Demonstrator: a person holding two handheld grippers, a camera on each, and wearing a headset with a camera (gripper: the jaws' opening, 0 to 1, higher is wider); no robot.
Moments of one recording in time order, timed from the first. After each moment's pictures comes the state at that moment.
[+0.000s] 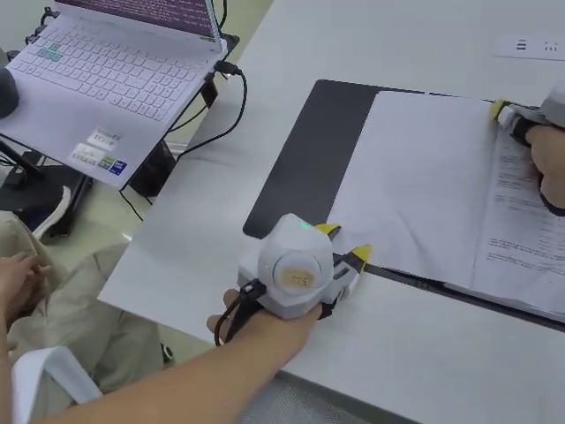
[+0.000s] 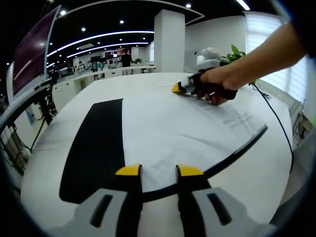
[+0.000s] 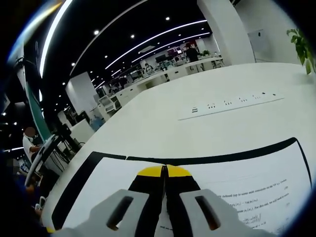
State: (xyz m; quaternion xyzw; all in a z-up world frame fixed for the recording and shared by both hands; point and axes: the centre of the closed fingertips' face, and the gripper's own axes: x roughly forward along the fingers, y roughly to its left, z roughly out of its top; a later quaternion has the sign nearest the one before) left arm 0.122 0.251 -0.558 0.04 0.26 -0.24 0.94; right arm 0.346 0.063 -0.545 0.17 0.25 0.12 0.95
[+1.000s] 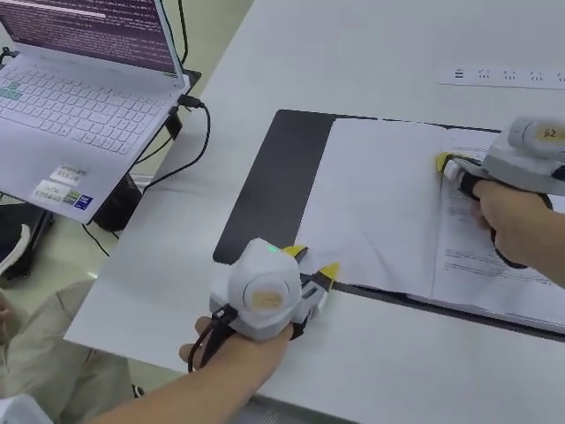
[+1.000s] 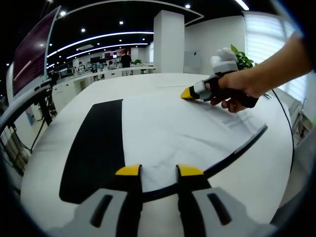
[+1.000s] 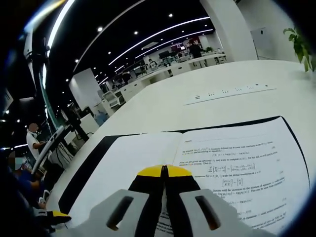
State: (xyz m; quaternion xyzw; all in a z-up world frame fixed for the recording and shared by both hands) left arm 0.122 0.250 -0.557 0.04 0.25 -0.24 0.94; right arm 0.272 0.079 -0.538 0.17 0.26 0.13 0.94
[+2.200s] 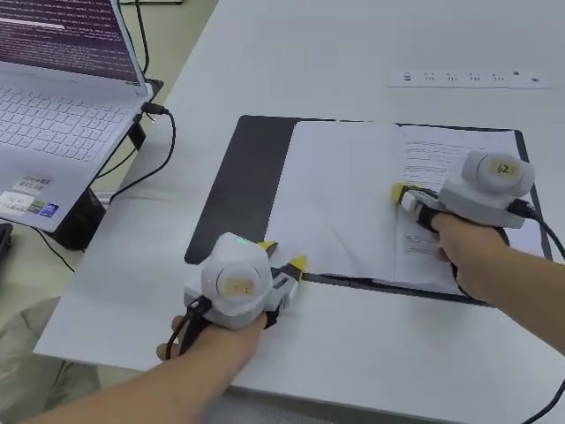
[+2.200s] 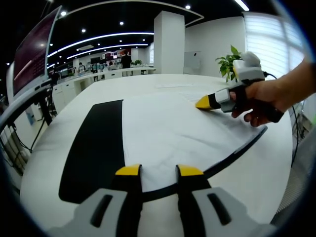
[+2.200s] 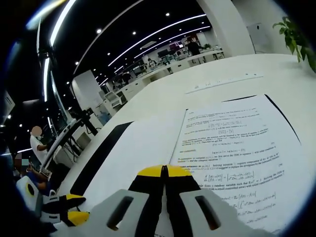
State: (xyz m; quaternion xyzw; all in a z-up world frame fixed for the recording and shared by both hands) left arm 0.121 0.250 -0.555 0.04 0.25 -0.24 0.94; right arm 0.205 0.090 -0.540 0.19 0.27 0.14 0.94
